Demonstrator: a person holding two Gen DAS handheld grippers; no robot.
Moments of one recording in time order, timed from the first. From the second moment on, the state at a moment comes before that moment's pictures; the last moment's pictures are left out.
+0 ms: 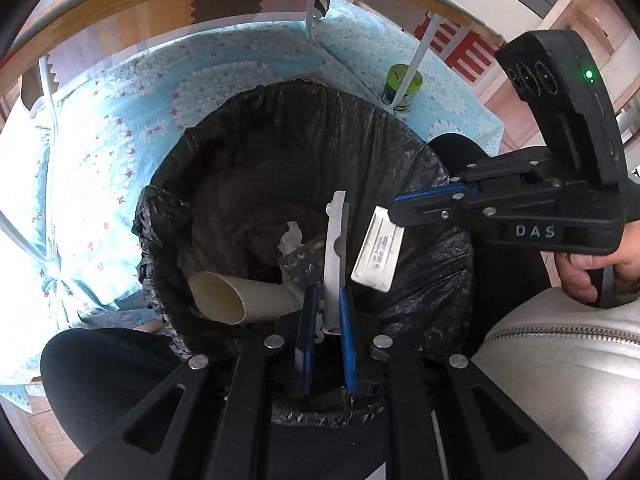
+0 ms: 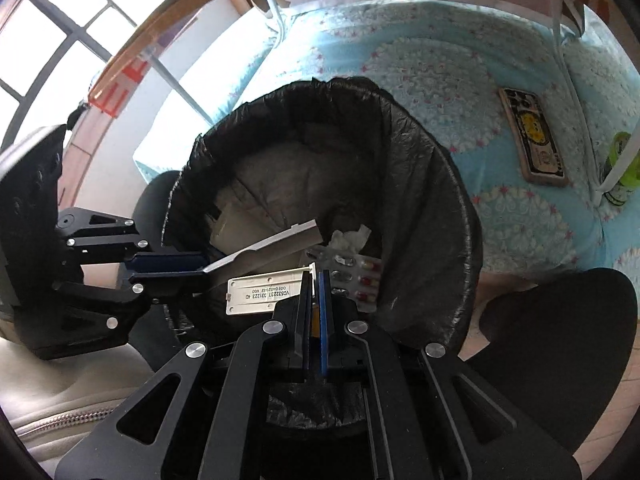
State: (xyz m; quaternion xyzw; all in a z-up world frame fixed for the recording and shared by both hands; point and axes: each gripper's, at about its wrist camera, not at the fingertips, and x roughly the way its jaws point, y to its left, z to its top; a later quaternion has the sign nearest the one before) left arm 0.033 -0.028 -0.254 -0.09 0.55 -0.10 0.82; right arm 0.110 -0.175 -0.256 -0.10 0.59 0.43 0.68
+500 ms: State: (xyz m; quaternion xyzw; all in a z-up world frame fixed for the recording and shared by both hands) left arm 0.034 -0.034 -0.236 -0.08 0.55 -0.09 0.83; right arm 0.110 -0.179 -0.242 -0.09 0.58 0.43 0.68
